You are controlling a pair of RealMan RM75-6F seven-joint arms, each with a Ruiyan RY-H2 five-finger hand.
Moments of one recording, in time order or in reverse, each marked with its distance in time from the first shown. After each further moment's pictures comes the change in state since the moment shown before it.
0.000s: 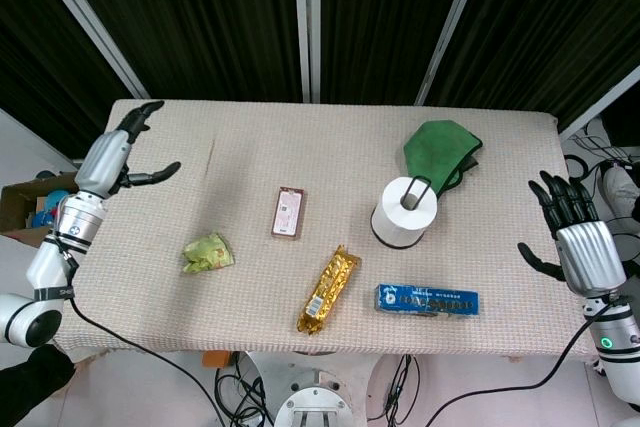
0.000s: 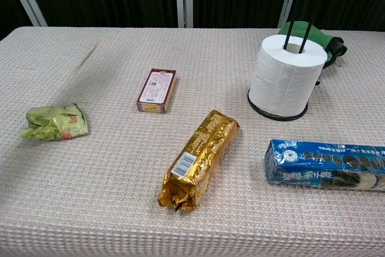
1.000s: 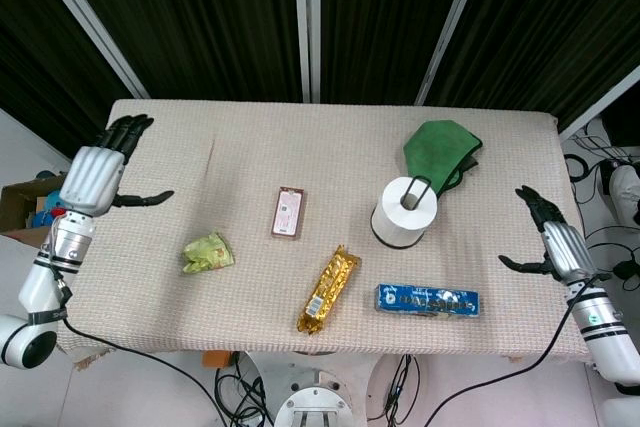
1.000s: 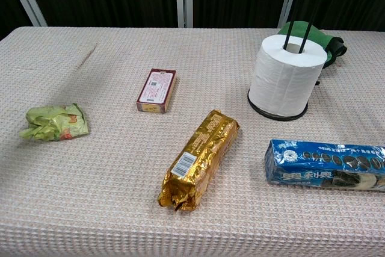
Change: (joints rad) left arm 0.066 -0.058 0.109 0.048 0.076 0.216 0.428; right arm 0.089 -0.020 -0.017 0.032 0.206 -0.380 0.436
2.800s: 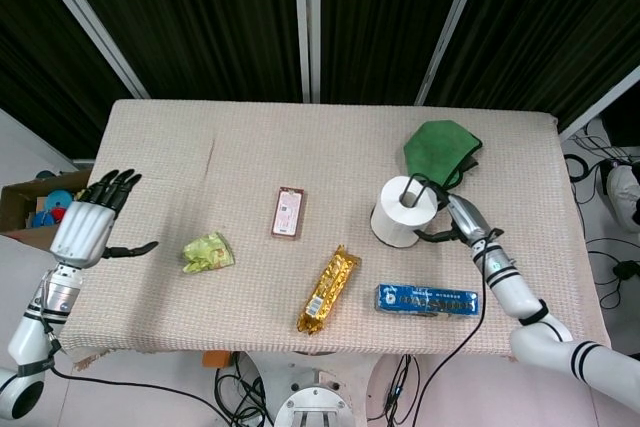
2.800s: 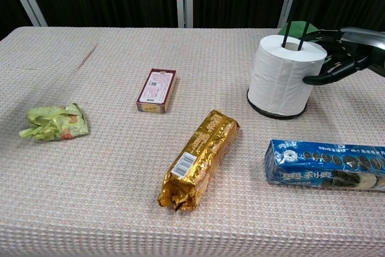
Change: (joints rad) left arm 0.153 -0.116 0.138 0.154 0.158 0.138 -0.004; right arm 0.277 -0.340 0.074 0.230 0.113 -0.266 0.085
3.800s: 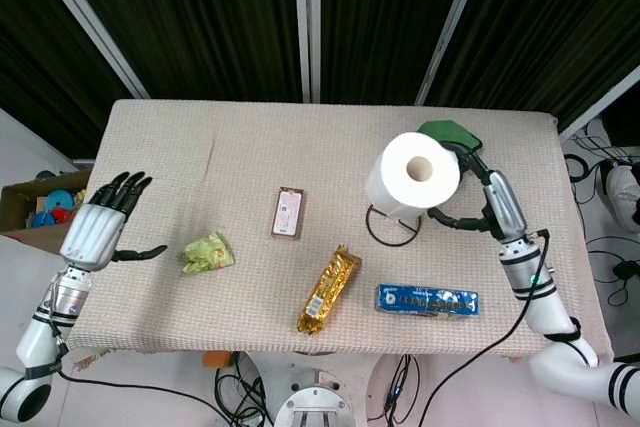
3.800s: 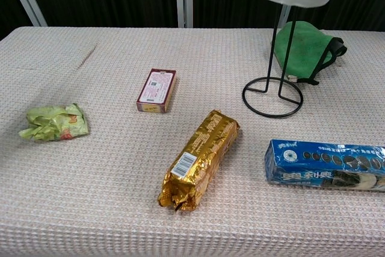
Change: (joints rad) left arm 0.003 0.001 -0.003 -0.056 0.017 0.007 0.055; right arm -0.101 0.179 0.096 -0.327 -0.214 0.495 0.106
